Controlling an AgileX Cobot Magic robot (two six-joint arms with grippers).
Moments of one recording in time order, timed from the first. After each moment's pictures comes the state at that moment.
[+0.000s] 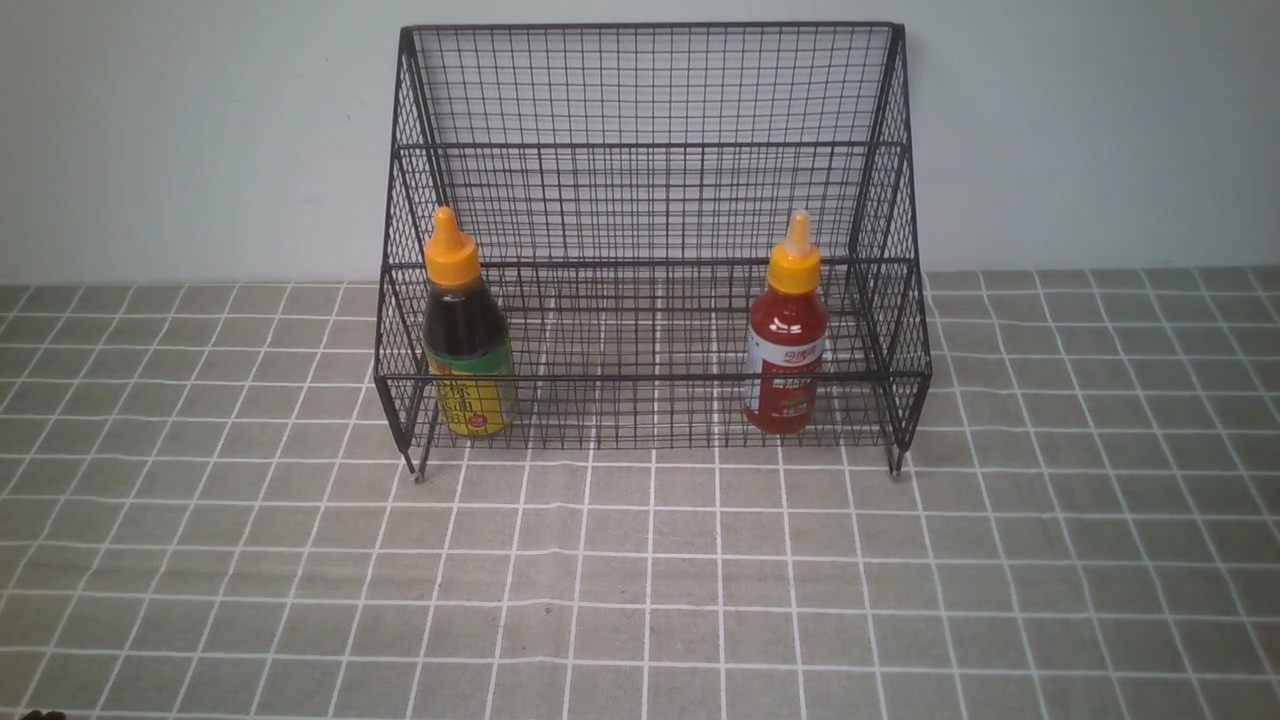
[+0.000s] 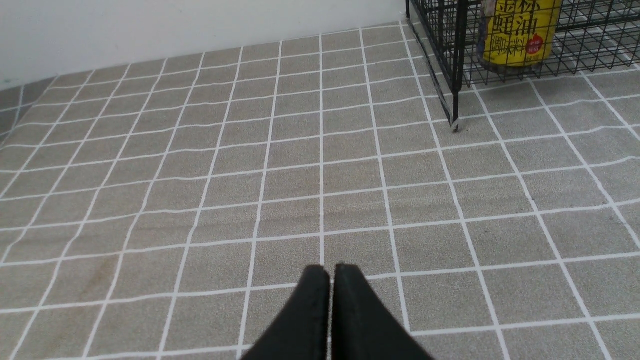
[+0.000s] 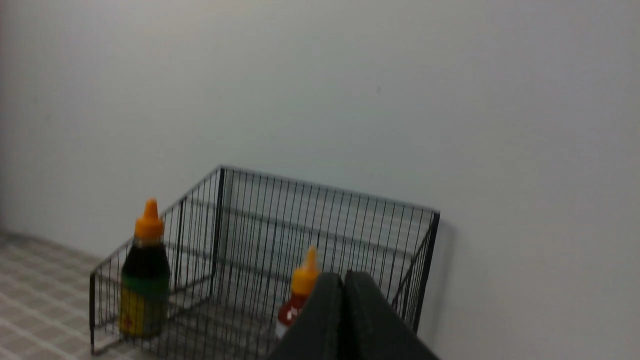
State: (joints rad) right arm 0.44 -0.02 -0.20 -0.02 0.24 -0.09; left arm 0.00 -0.01 0.03 0.01 0.38 0.11
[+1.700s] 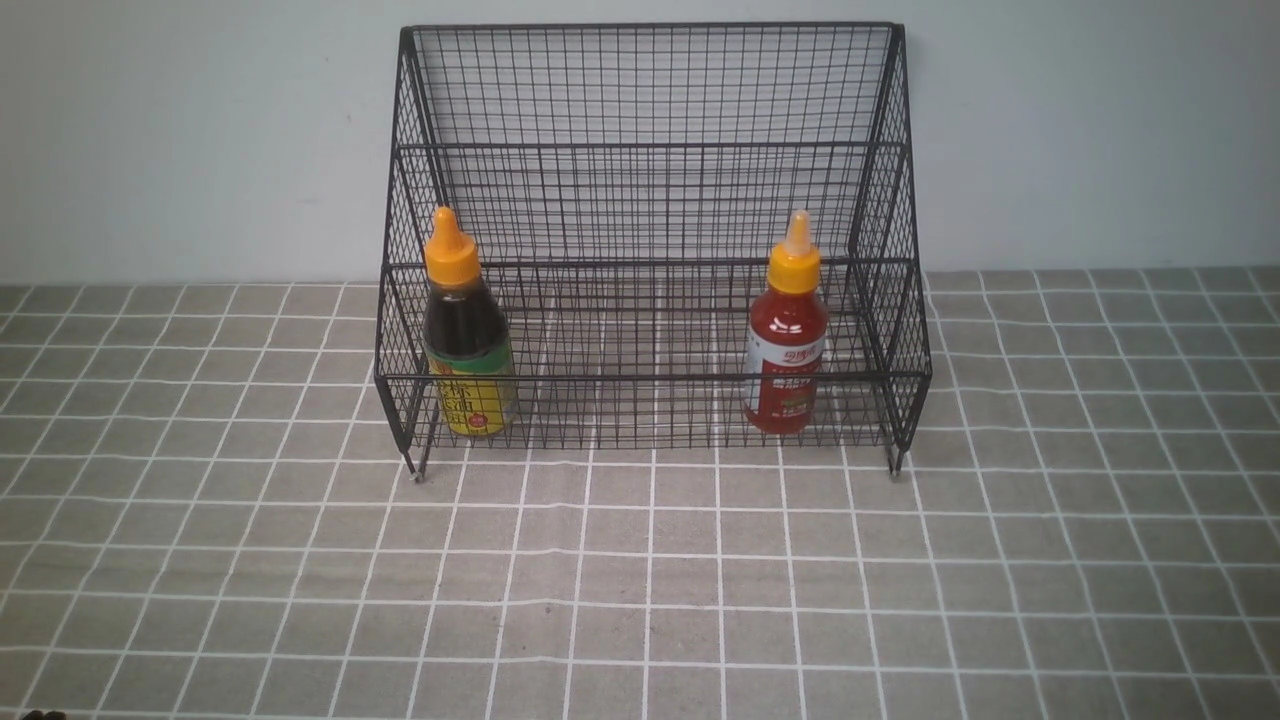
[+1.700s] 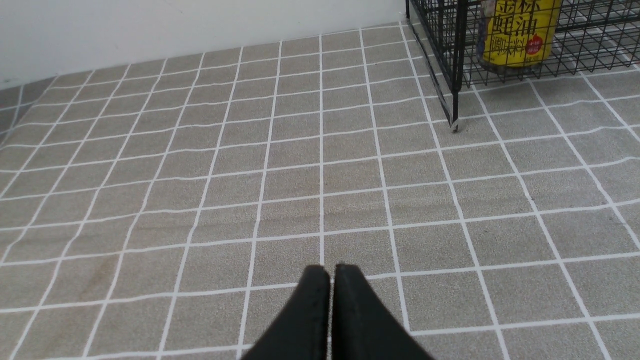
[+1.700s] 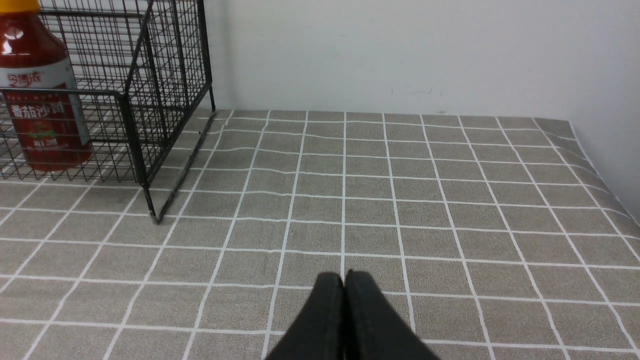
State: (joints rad) right arm -0.02 -0.02 0.02 0.00 0.37 0.00; left arm 0.00 -0.01 0.03 0.01 0.38 0.11
